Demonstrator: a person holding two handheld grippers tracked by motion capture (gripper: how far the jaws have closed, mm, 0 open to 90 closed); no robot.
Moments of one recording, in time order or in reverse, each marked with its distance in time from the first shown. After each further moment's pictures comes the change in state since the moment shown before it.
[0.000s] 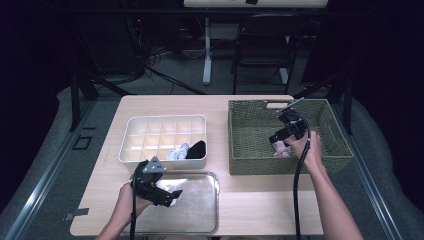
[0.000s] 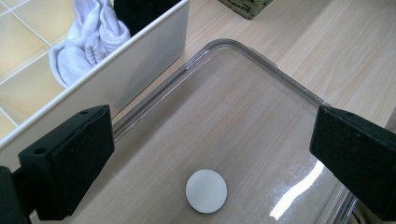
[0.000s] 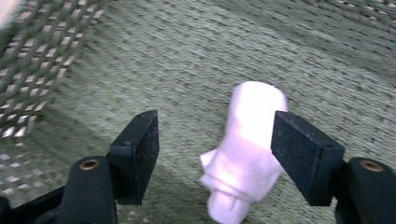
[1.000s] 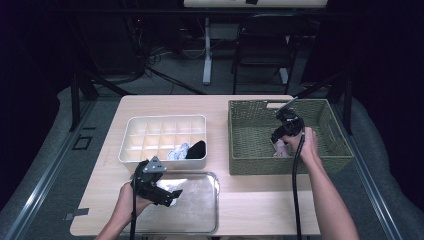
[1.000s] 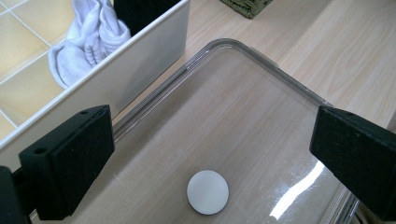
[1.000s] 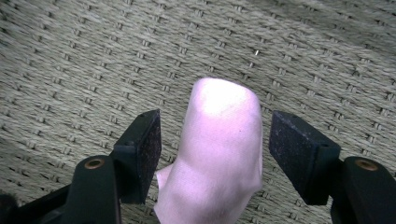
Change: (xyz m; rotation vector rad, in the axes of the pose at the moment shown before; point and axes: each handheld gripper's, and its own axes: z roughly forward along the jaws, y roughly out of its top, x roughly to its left) left arm 0.002 0.000 0.001 0.010 -0.006 0.008; right arm -0.025 0.016 0.041 0.147 -0.054 0.053
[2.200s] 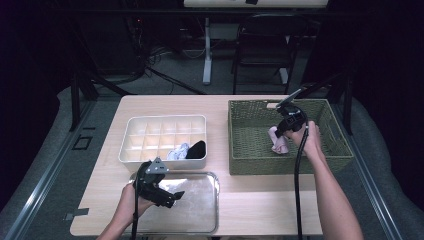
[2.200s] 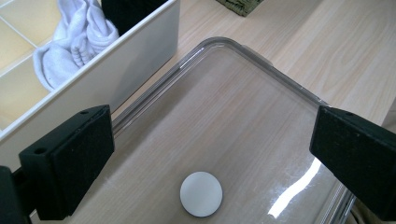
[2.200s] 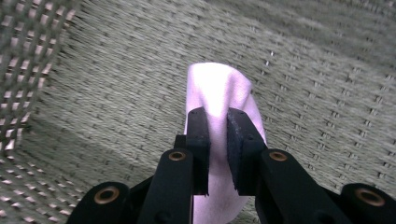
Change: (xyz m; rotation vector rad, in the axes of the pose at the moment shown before) left arm -0.005 0.002 0.003 0.010 -0.010 0.016; right arm 0.010 0.005 -0.038 -0.026 0.050 0.005
